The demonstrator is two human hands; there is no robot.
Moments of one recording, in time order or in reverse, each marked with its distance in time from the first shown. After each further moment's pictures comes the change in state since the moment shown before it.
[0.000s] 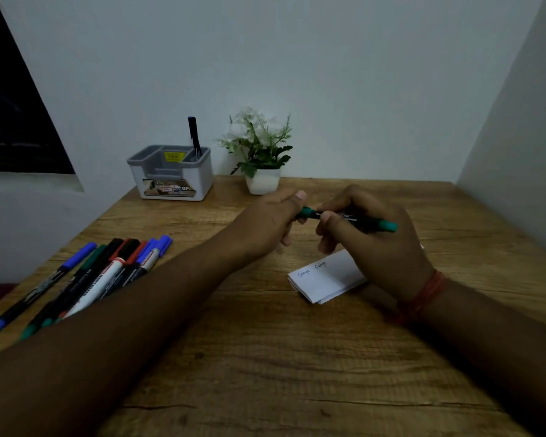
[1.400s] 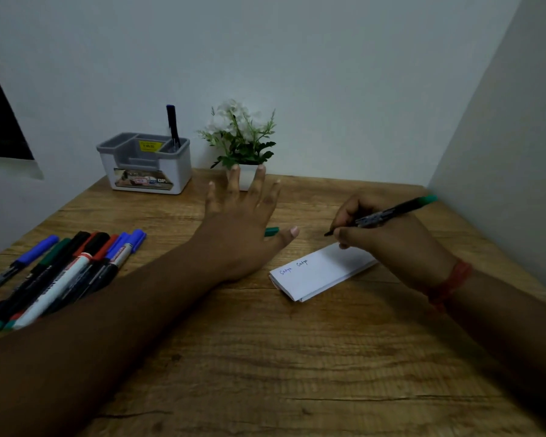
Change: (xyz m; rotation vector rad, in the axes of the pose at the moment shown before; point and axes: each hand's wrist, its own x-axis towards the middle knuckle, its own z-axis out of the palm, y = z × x) left_hand 0.006 -0.043 -0.001 1.074 0.081 0.121; right_hand 0.001 -0.004 -0.042 -0.237 -0.071 0.437
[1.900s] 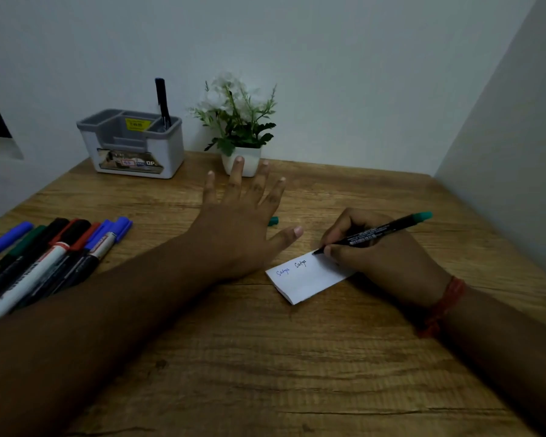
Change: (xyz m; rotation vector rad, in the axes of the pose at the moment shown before) left_hand 0.002 0.004 0.011 0.065 -0.059 0.016; right_hand -0.005 0.025 0.018 -0.001 -0.101 -0.009
